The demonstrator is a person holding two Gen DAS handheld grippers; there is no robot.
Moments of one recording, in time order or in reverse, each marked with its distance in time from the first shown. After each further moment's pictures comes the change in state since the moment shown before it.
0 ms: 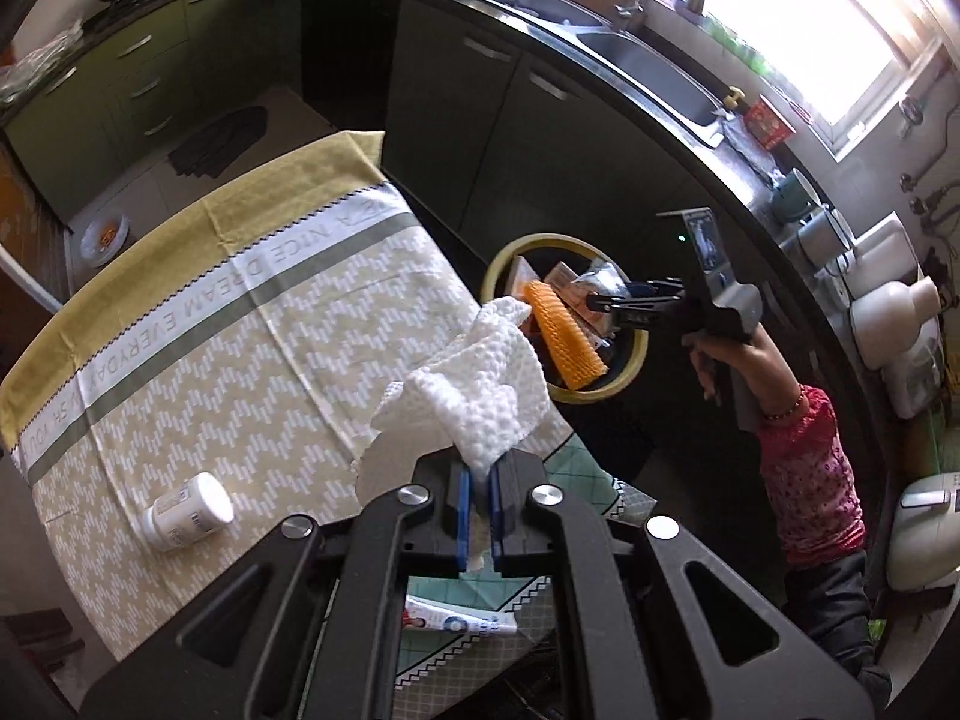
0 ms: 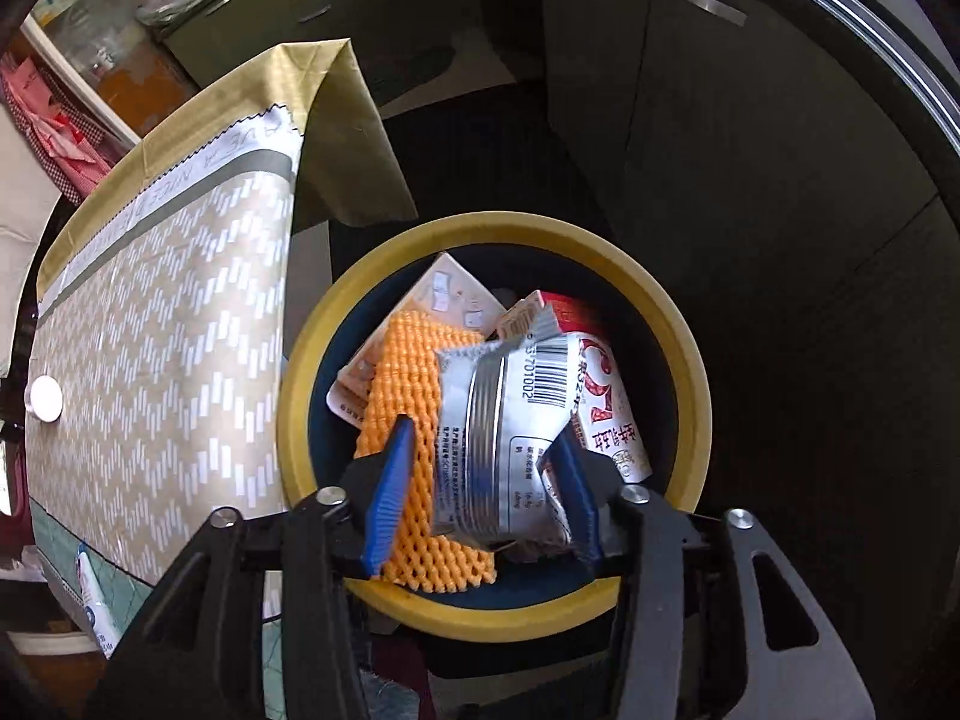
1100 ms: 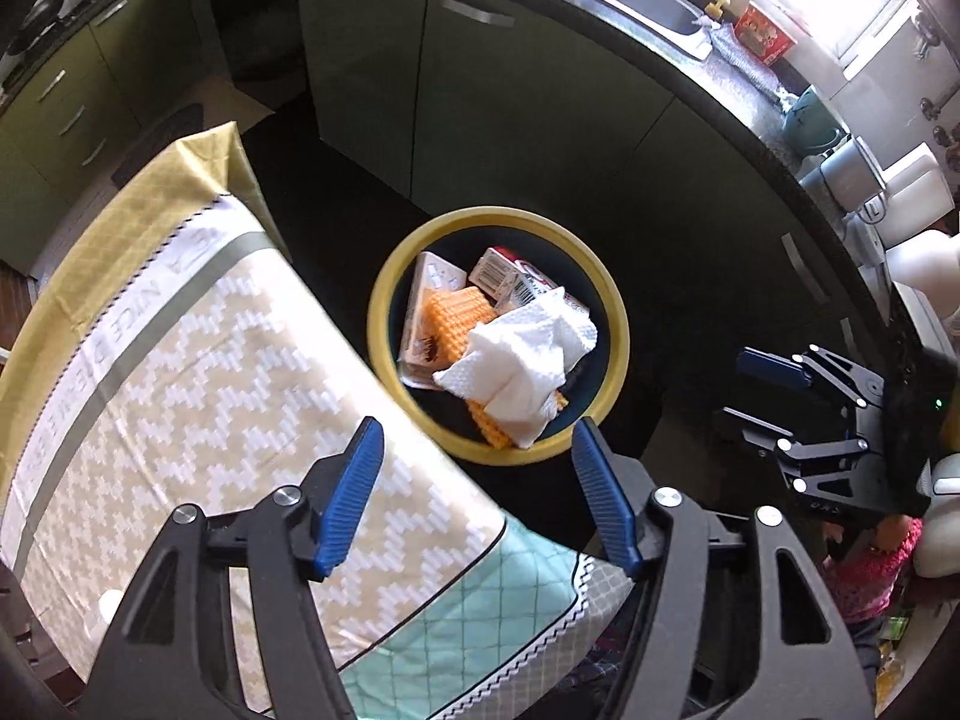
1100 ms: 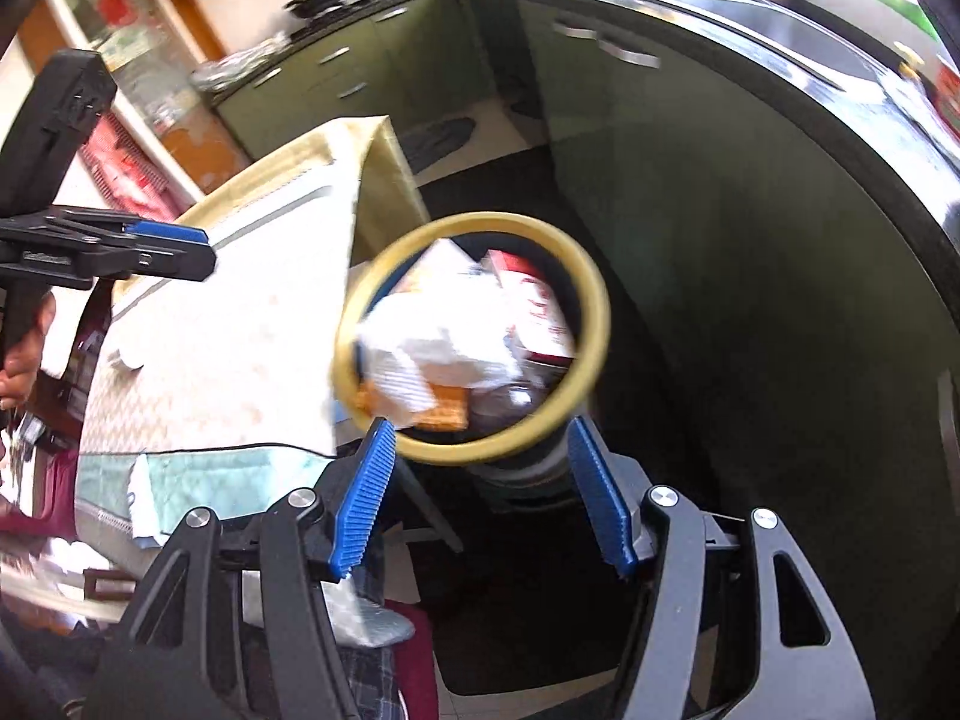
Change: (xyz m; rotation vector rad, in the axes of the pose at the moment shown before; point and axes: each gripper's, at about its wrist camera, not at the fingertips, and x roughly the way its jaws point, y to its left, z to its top) left arm 0.115 -0.074 0.055 0.105 0.107 0.029; right arm -0.117 -0.030 -0.119 -0.026 -0.188 0.133
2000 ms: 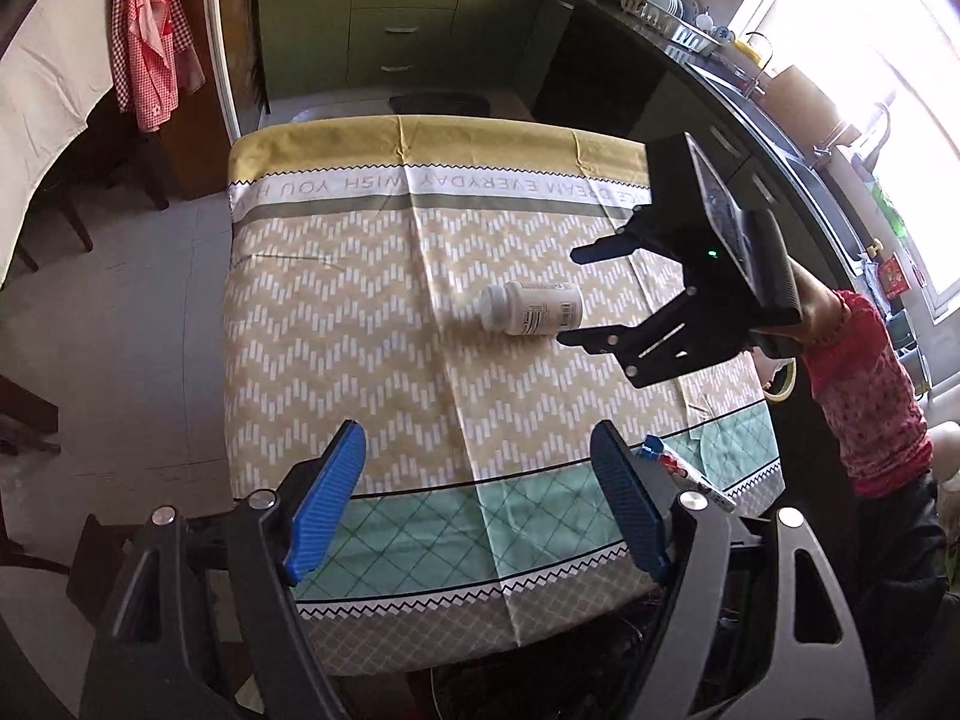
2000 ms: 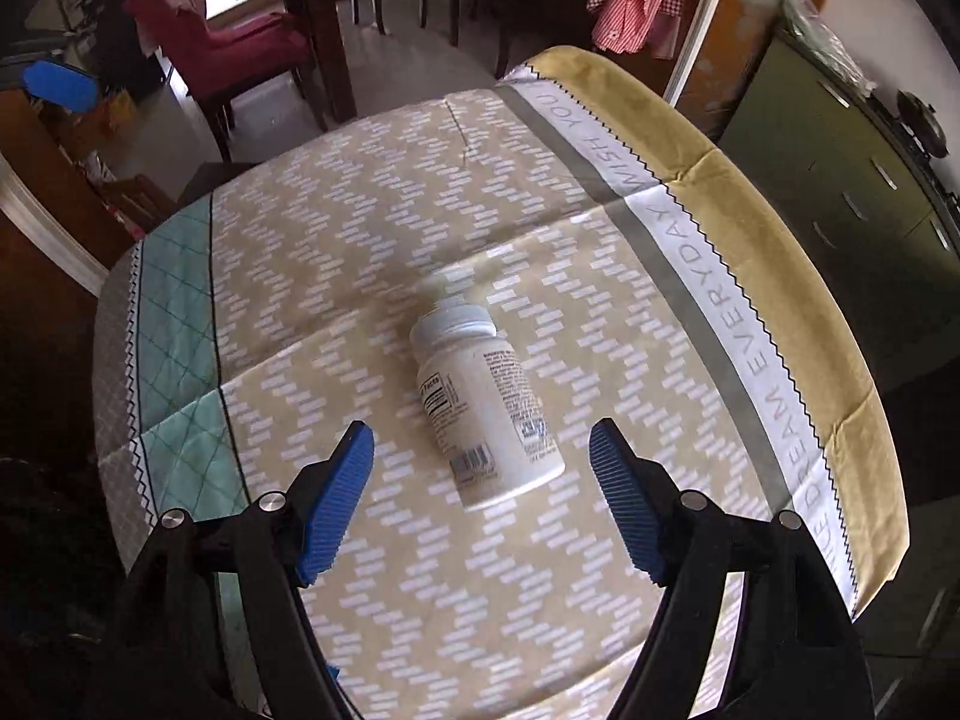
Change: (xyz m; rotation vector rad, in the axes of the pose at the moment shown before) left arm -0.195 0.254 -0.337 -0.573 -0.242 0.173; right arm 0.209 0.499 0.051 -1.215 0.267 0.280
